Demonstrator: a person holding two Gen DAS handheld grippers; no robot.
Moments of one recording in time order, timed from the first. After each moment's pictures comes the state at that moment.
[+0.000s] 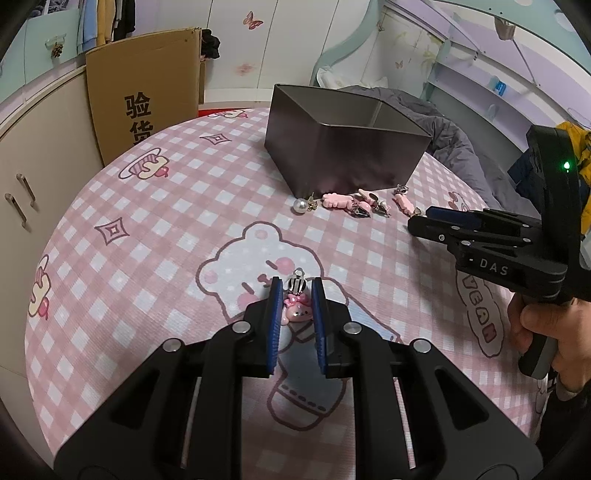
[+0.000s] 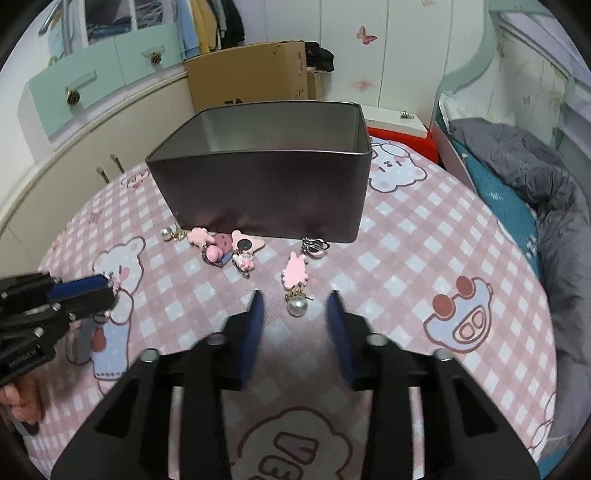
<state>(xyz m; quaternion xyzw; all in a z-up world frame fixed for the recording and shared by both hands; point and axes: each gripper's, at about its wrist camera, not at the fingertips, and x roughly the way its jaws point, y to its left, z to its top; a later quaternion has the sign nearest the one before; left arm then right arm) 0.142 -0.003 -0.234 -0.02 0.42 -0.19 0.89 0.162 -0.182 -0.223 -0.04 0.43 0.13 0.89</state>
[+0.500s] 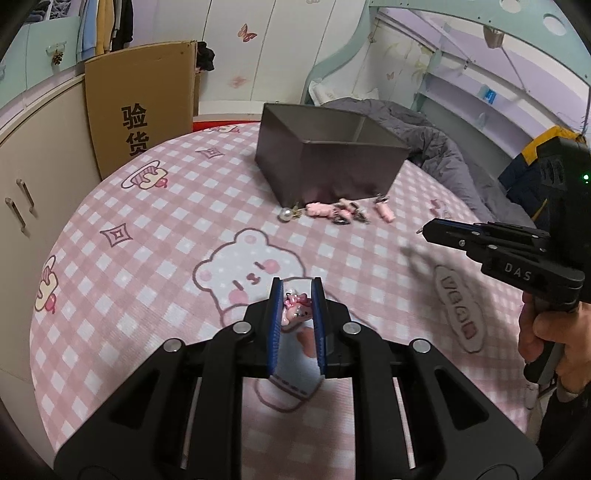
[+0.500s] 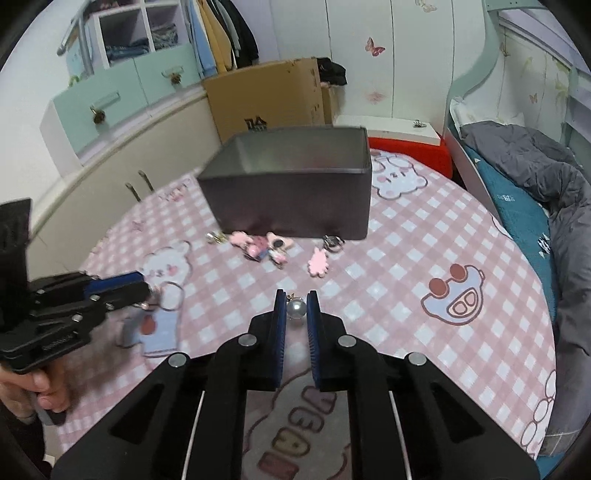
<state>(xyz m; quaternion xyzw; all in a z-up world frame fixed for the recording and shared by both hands) 0.124 0.000 -0.218 -0.04 0.40 -0.21 0.89 0.126 -0.202 -0.194 0.01 0.40 0.17 0.90</state>
